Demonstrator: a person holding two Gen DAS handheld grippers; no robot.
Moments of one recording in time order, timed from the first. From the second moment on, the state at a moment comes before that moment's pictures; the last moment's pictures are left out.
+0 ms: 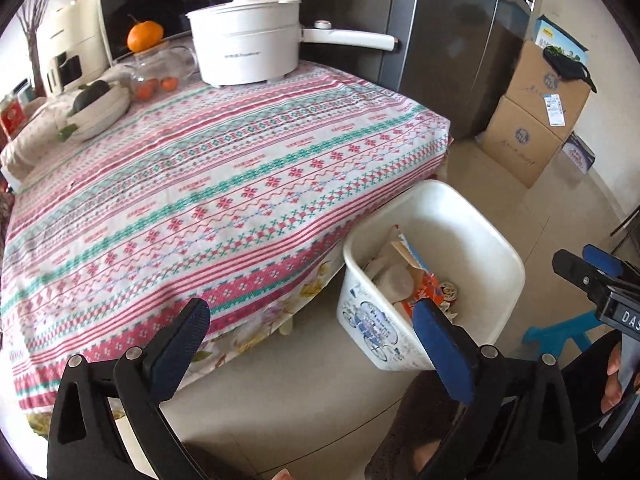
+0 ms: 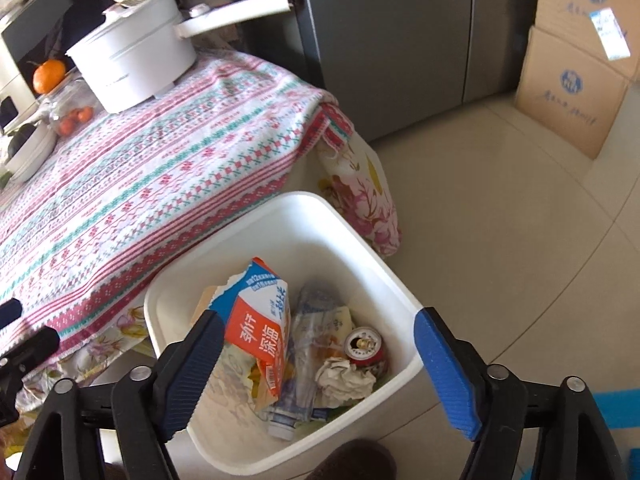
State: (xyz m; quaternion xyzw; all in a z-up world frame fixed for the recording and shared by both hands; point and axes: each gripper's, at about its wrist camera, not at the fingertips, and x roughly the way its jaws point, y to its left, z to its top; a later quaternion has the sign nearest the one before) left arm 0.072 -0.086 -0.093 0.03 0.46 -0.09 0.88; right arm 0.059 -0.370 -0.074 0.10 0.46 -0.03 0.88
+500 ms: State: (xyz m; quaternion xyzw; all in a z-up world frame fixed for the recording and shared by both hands) left arm -0.008 -0.066 -0.029 0.03 0.39 -0.05 0.92; right arm -0.028 -0.290 -0.016 0.02 0.36 -0.03 0.93
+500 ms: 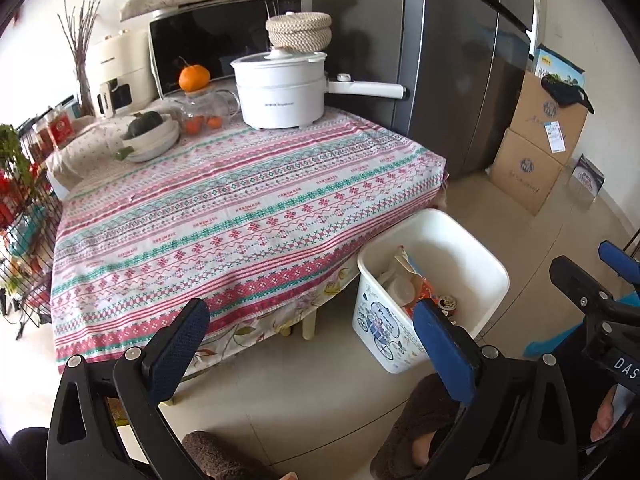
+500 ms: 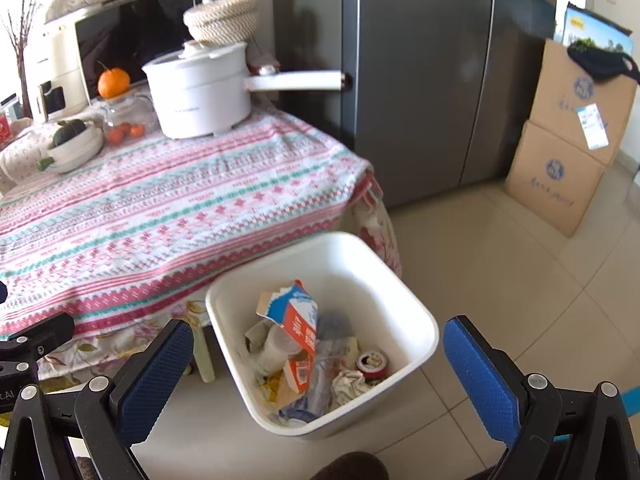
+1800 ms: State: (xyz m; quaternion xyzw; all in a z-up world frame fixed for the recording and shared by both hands) left arm -0.023 -0.066 -0.012 0.02 0.37 -0.06 0.93; right arm -0.043 -0.271 0.001 0.00 0.34 -0.04 0.94
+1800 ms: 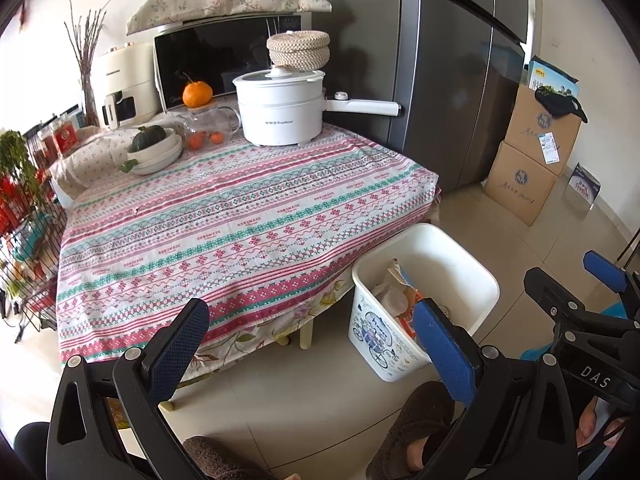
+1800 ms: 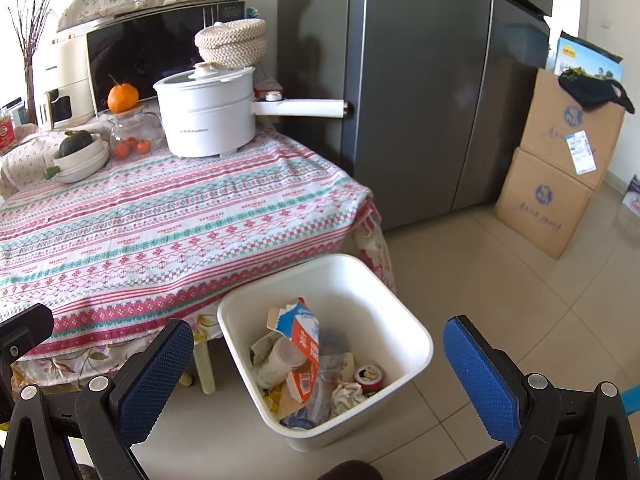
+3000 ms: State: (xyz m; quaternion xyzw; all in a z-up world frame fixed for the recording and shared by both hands) left arm -0.025 -0.068 -0.017 0.02 0.38 -0.06 0.92; right arm -0.045 -0.275 0.002 0.01 0.33 -0.05 0.94
